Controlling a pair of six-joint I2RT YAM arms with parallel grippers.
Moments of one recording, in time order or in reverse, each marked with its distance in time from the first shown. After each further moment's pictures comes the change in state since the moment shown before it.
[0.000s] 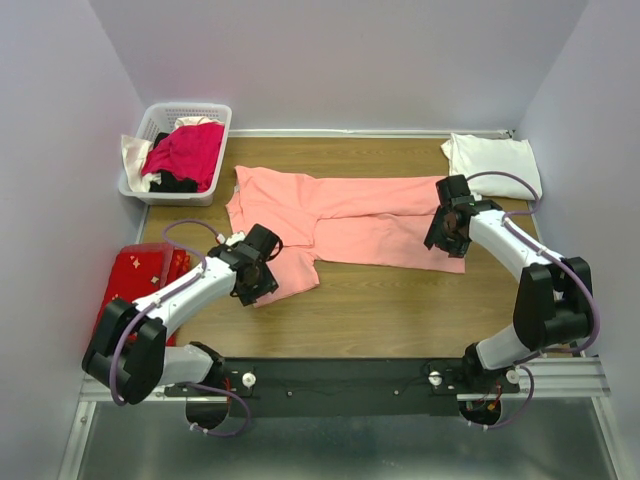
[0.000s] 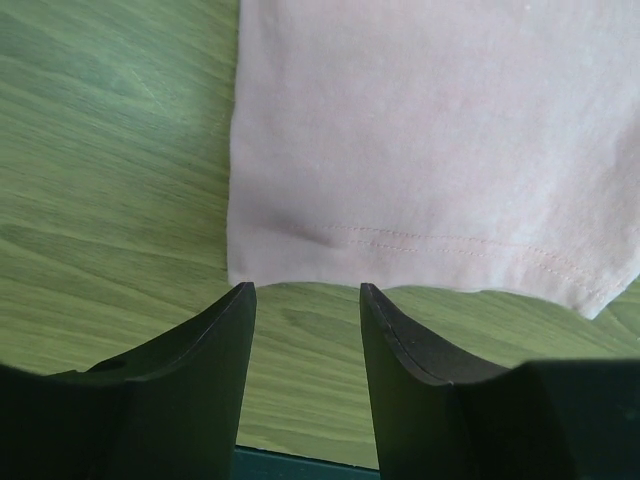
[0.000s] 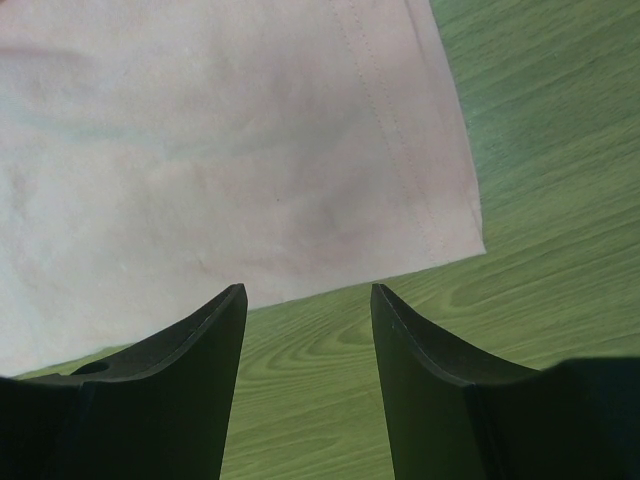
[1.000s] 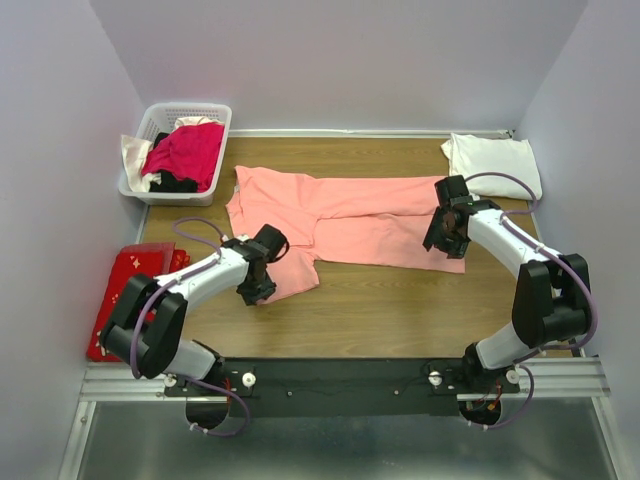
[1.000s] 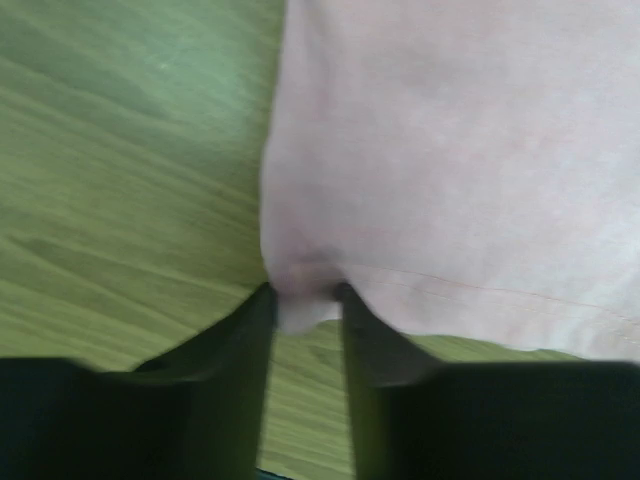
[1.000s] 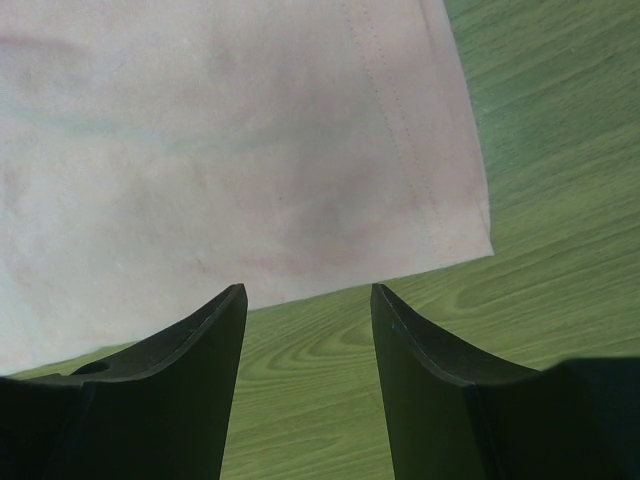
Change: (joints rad) left arm -0.006 0.145 0.035 -0.034 -0.071 -0.003; right arm 0.000 0.019 0.001 0.002 -0.015 -0.007
